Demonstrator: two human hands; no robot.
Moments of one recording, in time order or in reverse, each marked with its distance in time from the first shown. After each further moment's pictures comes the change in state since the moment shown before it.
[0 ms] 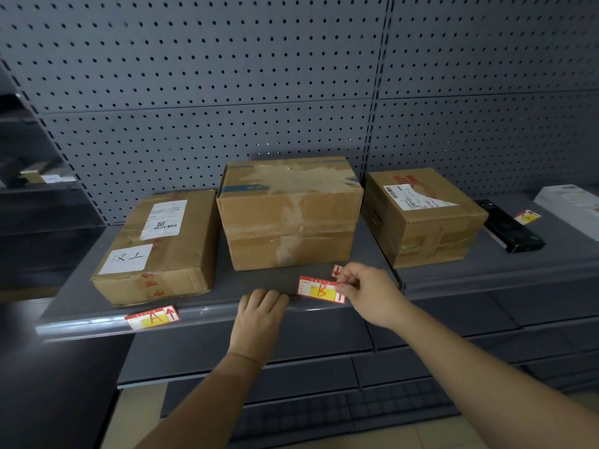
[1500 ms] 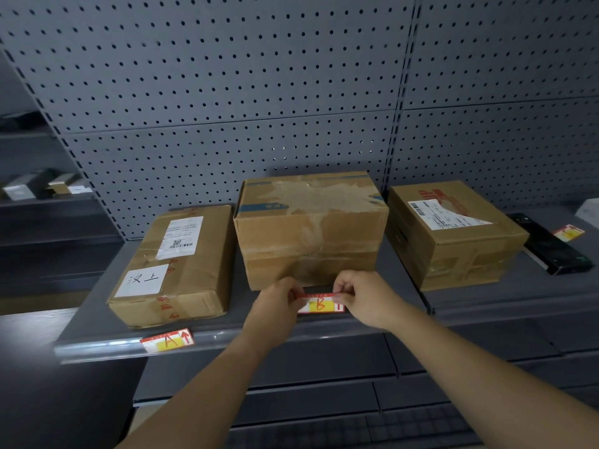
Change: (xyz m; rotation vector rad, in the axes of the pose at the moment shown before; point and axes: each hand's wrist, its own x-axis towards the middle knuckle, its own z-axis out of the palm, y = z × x) left_hand 0.076 -0.017 -0.036 -0.541 -0.309 -0.512; right_hand 0.060 -0.015 0.015 -0.098 -0.148 -0.114
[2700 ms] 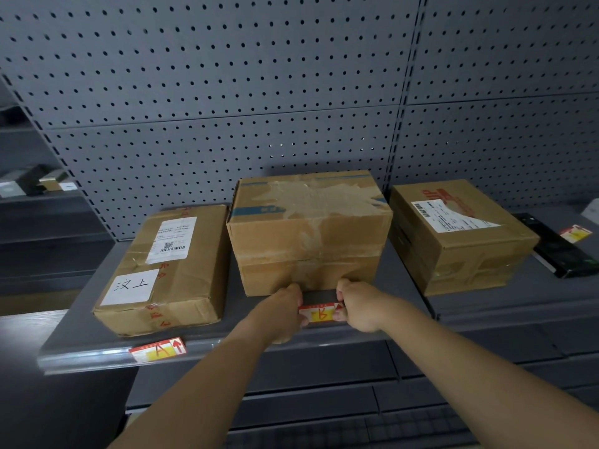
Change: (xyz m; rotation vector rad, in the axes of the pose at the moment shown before) left_hand 0.030 0.002 0.002 0.261 -0.433 -0.042; right_hand 0.022 -0.005 0.003 -0.234 -0.328 0.206
